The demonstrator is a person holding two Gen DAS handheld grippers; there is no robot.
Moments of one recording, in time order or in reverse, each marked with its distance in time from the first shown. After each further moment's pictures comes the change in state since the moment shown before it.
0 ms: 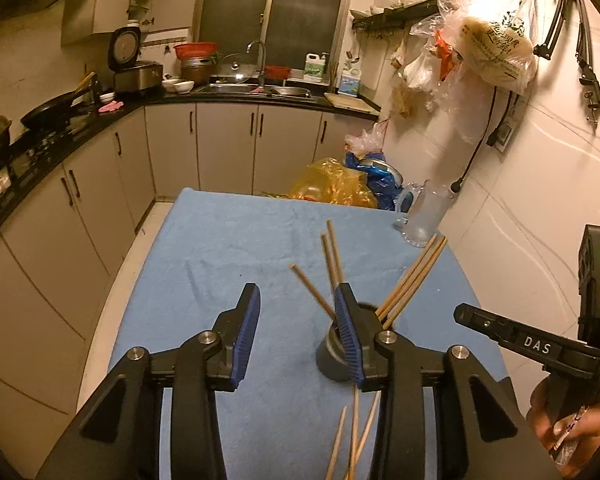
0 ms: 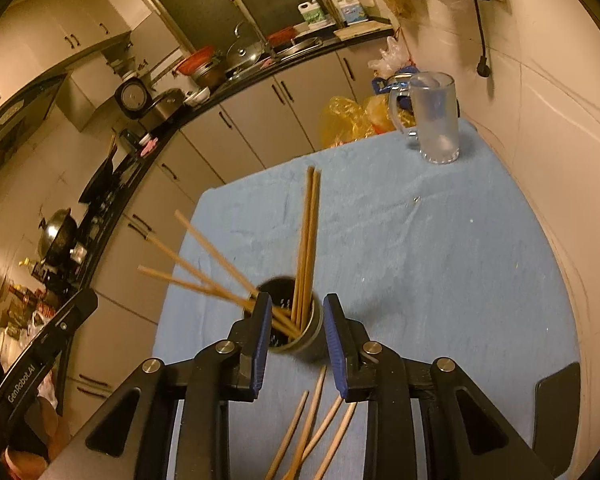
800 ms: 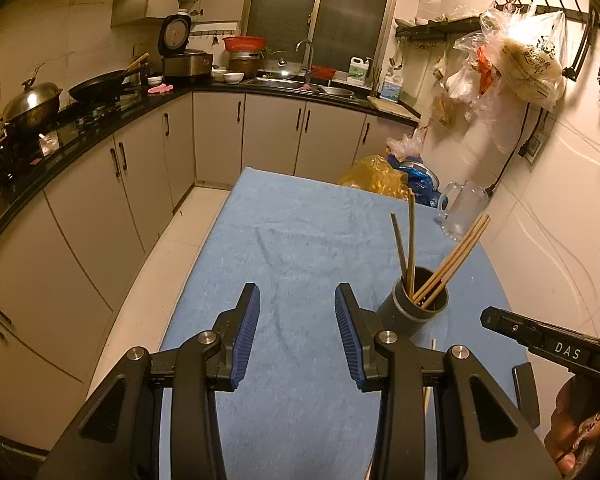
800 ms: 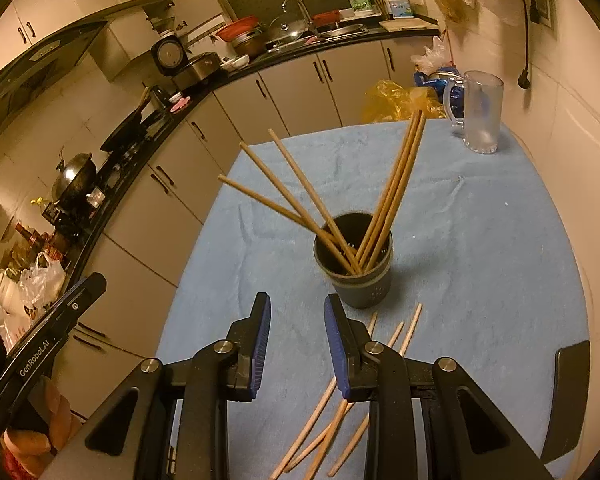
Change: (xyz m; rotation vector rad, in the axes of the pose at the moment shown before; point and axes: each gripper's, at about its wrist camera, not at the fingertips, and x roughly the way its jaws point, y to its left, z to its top) left arm -0.058 0.074 -0.053 -0.089 -0.002 0.089; right arm -0.007 0.067 -0.057 -0.136 0.065 0.019
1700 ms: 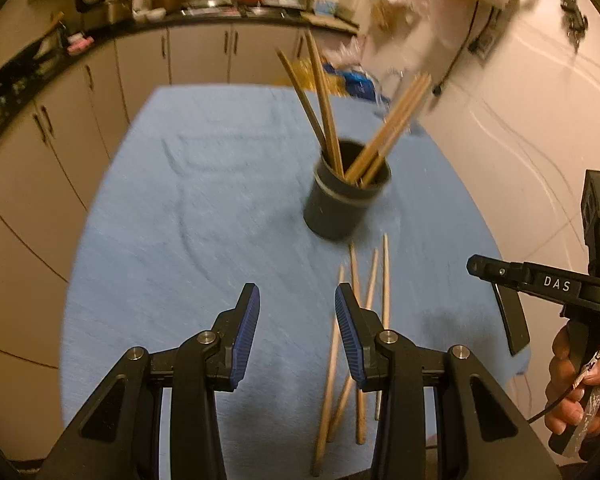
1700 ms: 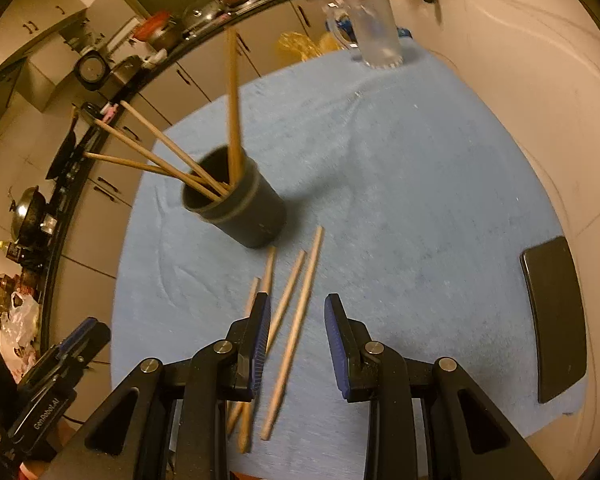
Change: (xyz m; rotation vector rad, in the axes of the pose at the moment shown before) left arm 0.065 -0.068 -0.075 0.146 0.307 -0.183; right arm 0.005 -0.106 -0.055 0.242 0.111 -0.118
